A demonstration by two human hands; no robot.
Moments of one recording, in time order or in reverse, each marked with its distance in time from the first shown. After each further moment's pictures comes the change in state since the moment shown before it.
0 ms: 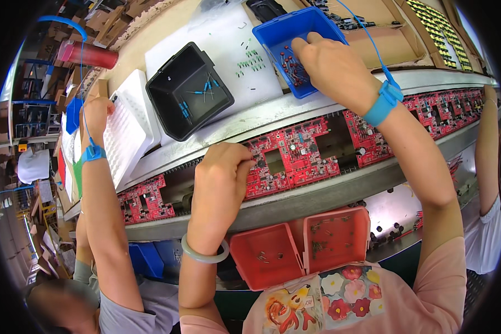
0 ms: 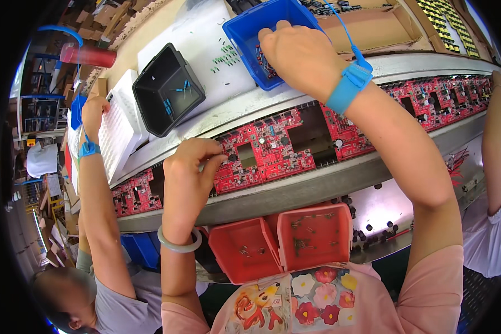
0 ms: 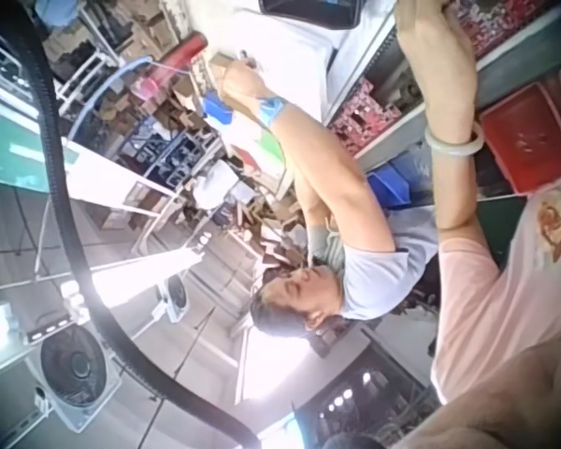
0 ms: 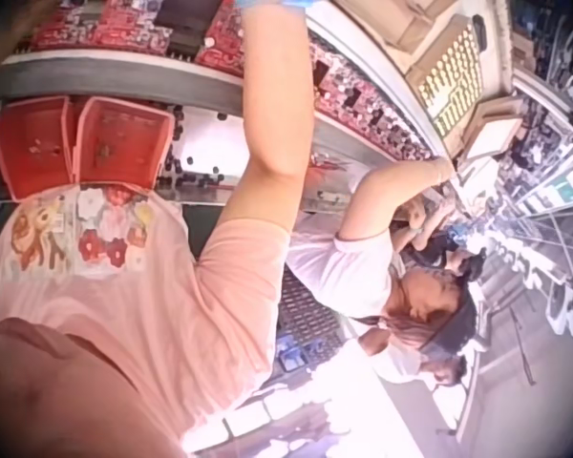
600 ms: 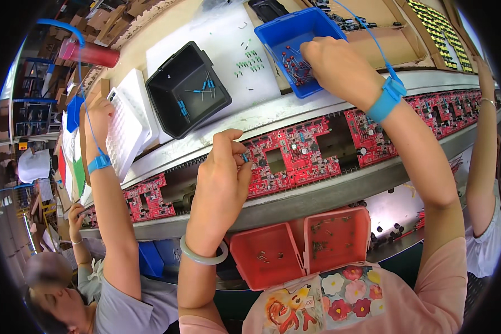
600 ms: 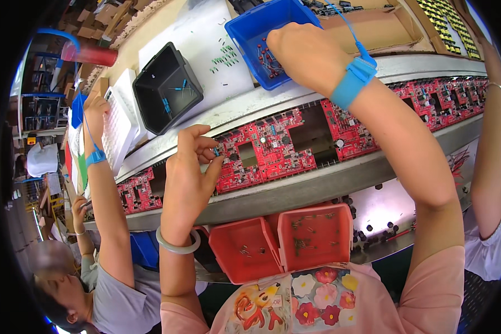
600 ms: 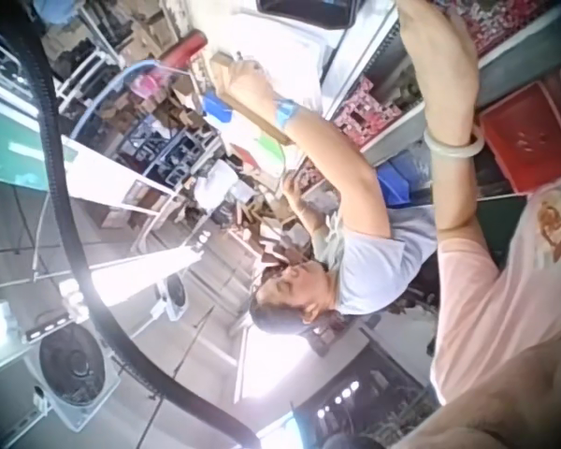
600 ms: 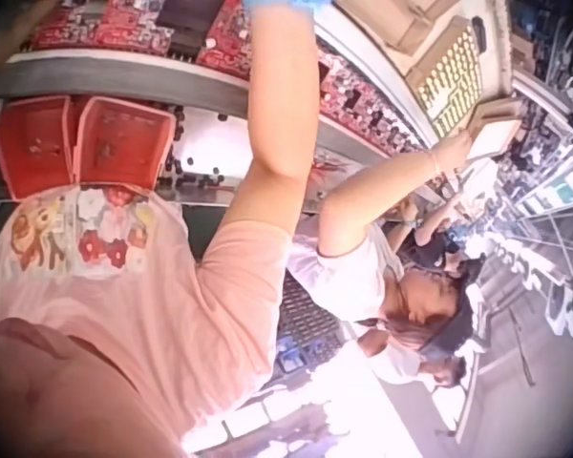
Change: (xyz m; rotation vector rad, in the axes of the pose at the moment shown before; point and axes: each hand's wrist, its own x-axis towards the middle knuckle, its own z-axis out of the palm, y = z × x) left_hand -0.002 0.003 0.001 -0.101 0.015 -0.025; right_hand 0.001 0.013 -0.001 0.001 -0.135 -0.039
